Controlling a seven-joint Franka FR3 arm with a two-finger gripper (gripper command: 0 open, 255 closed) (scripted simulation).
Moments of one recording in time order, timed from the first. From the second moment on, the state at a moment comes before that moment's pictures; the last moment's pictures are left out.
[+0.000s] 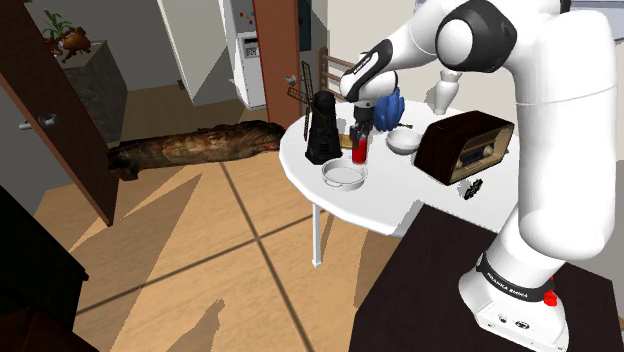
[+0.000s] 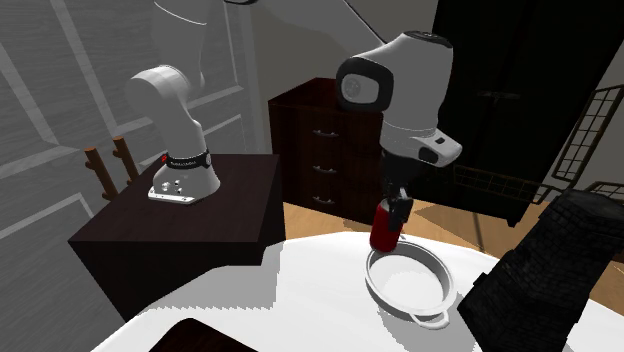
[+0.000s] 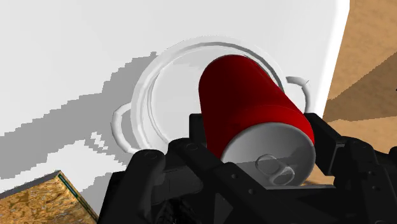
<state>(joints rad) -0.10 0.45 -0.42 -1.86 0.24 2.27 -0.59</state>
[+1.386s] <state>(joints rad) -0.17 0.78 -0.35 -1.53 0.31 2.25 -0.57</state>
